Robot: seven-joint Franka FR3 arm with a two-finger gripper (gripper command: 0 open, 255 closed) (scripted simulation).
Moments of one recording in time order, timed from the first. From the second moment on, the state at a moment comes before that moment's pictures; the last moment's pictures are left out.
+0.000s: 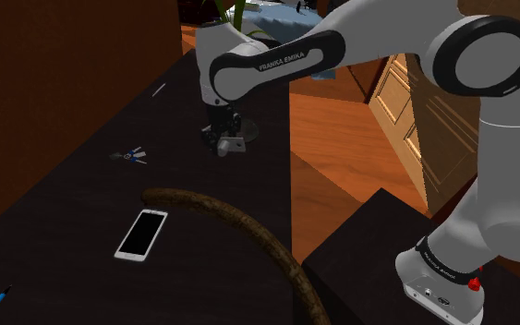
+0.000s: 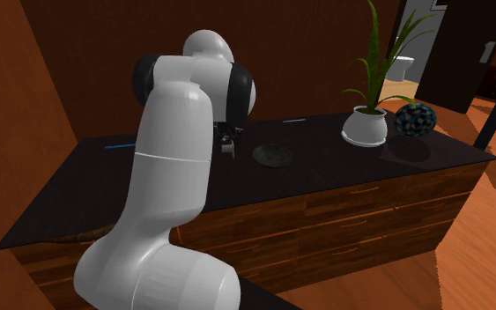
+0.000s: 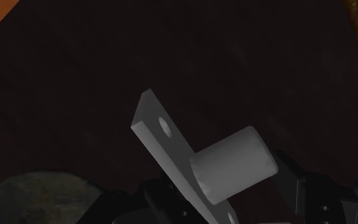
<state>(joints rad) 0.23 0.52 0.26 -1.52 -0.17 1.97 0.40</state>
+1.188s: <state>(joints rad) 0.14 0.70 0.21 -1.11 -0.17 1.75 0.21</state>
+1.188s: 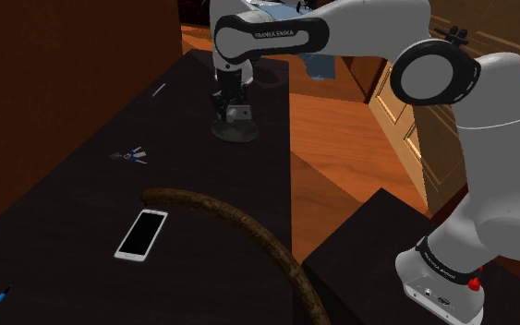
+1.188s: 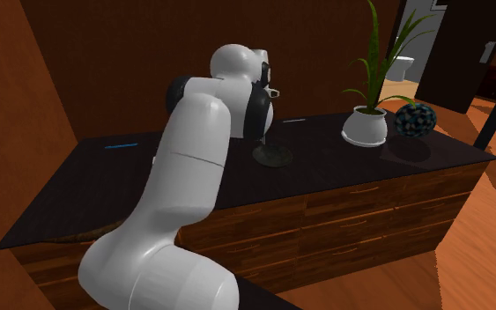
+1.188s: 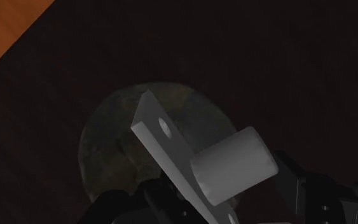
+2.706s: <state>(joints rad) 0.10 0.94 0.18 -0.89 -0.19 1.77 0.12</state>
